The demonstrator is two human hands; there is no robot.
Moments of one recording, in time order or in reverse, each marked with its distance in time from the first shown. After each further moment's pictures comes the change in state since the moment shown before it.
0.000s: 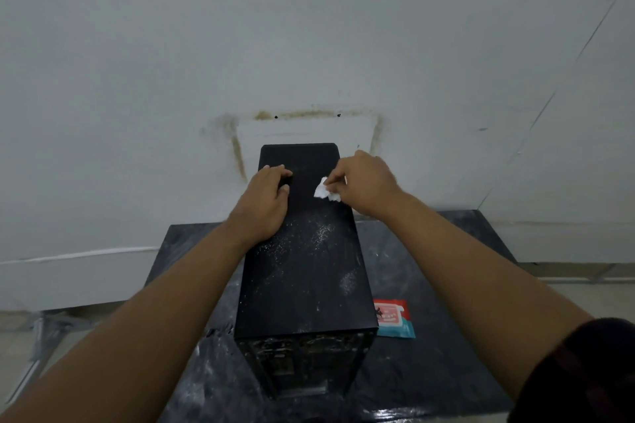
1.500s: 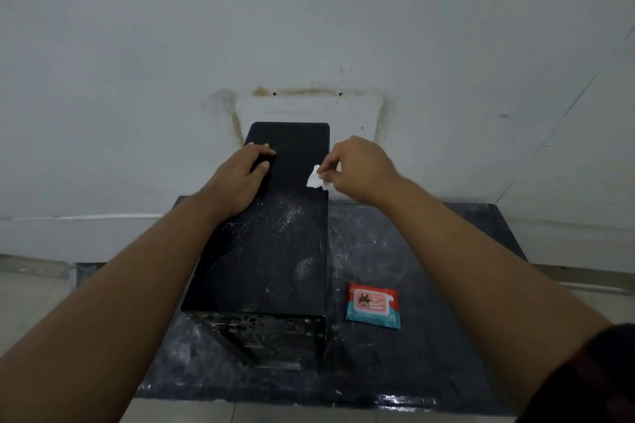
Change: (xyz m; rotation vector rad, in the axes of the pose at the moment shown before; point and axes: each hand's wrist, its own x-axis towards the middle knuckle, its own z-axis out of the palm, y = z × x) left_hand -0.002 0.014 -0.003 0.003 0.025 -0.110; right_hand -0.014 0.028 -0.023 0.134 -0.112 -0.076
